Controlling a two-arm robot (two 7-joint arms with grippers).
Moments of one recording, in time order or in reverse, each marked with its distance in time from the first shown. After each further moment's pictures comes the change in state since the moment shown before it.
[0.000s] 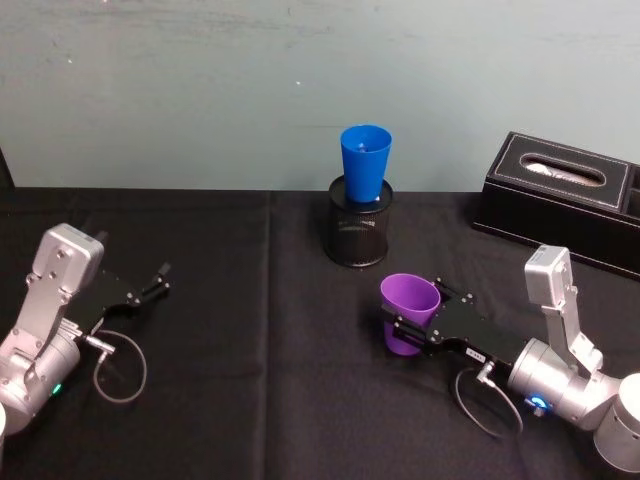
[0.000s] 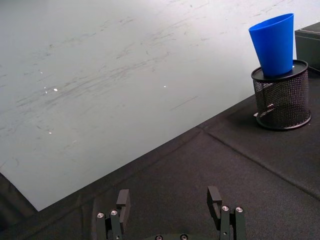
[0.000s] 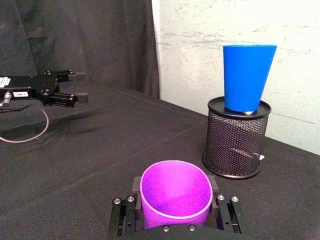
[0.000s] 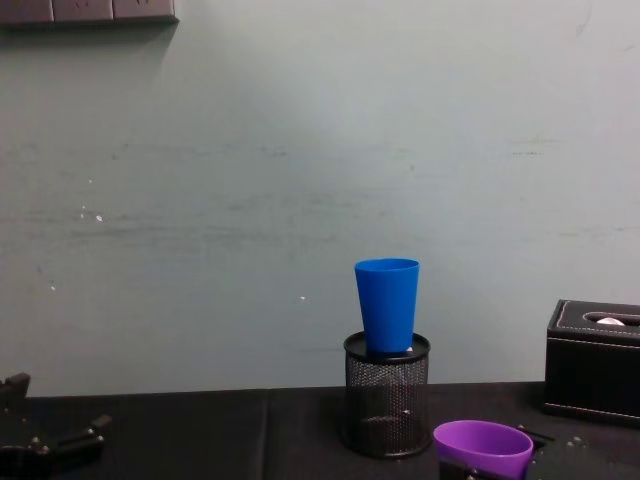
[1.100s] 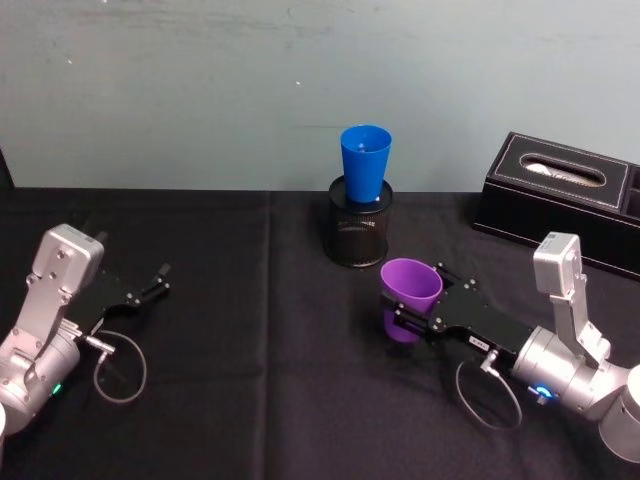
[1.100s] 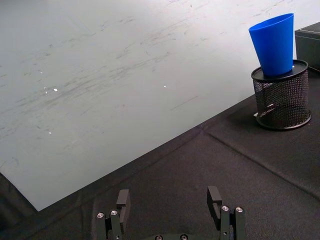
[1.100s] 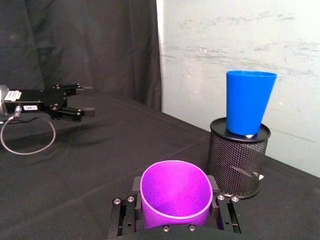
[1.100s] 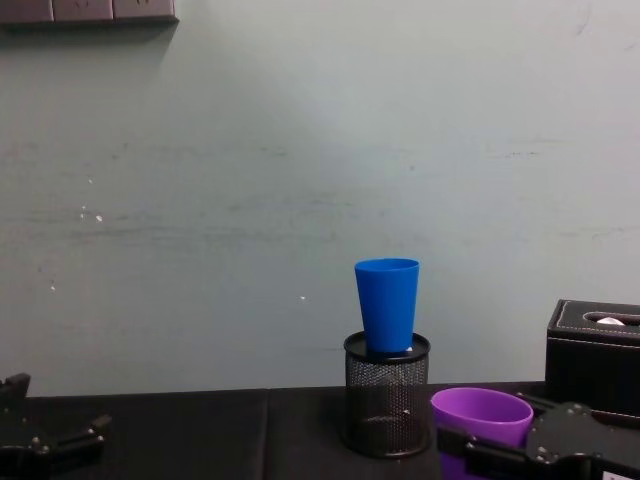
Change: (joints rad) left arm 0.000 0.000 0.000 0.000 0.000 0.000 0.000; right arm -0.016 0.027 0.003 -0.087 0.010 0.012 -0.008
